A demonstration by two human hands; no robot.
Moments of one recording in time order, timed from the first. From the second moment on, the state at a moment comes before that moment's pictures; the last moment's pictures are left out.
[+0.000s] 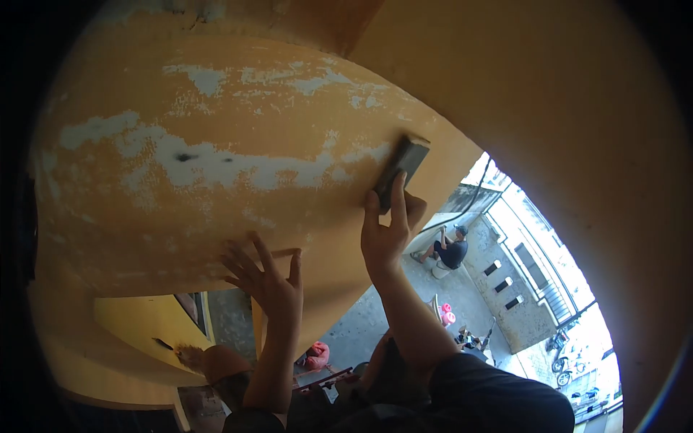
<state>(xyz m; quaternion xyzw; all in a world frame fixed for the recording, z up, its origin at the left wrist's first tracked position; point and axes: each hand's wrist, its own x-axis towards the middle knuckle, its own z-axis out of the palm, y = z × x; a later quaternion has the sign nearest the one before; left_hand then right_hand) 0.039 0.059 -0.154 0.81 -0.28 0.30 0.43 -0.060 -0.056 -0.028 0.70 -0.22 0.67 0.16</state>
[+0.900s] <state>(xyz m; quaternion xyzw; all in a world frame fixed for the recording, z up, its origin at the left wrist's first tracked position) 0.041 0.057 -0.157 0.79 -0.28 0.28 0.47 -0.059 -0.056 0.004 0.69 -0.22 0.67 0.15</state>
